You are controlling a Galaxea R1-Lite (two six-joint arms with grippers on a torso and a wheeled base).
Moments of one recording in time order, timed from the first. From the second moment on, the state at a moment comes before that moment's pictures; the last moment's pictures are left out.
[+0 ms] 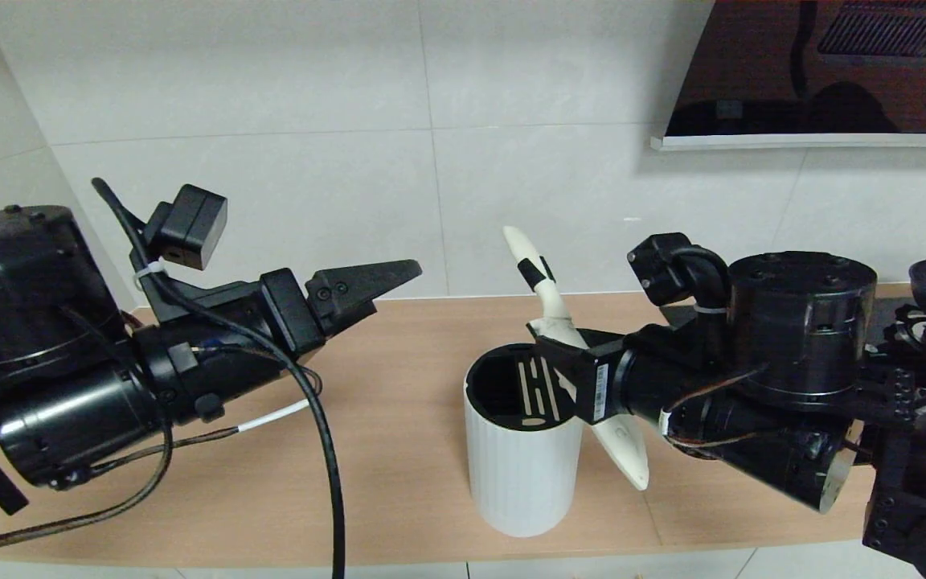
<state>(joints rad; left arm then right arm) -0.46 1.47 -0.67 -0.77 -0.32 -0.72 0.84 1.69 -0.83 -0.70 -0.22 0.21</state>
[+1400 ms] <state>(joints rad) -0.63 1.79 -0.64 -1.20 -0.21 -0.88 0.99 1.70 -0.80 -0.71 -0.22 0.25</state>
